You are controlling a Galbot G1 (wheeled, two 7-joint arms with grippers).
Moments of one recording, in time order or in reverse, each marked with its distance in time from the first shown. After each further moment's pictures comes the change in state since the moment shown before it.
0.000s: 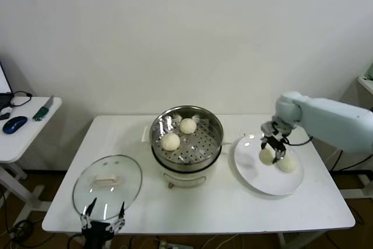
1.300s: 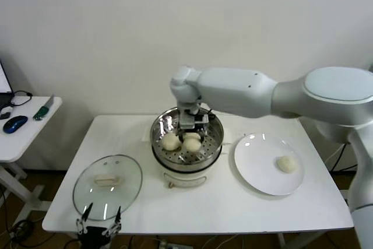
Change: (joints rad) left arm 0.024 0.003 -0.021 0.006 -0.020 -0.006 -0.011; right arm 0.096 0.569 0.005 -0.004 -0.099 0.426 -0.061
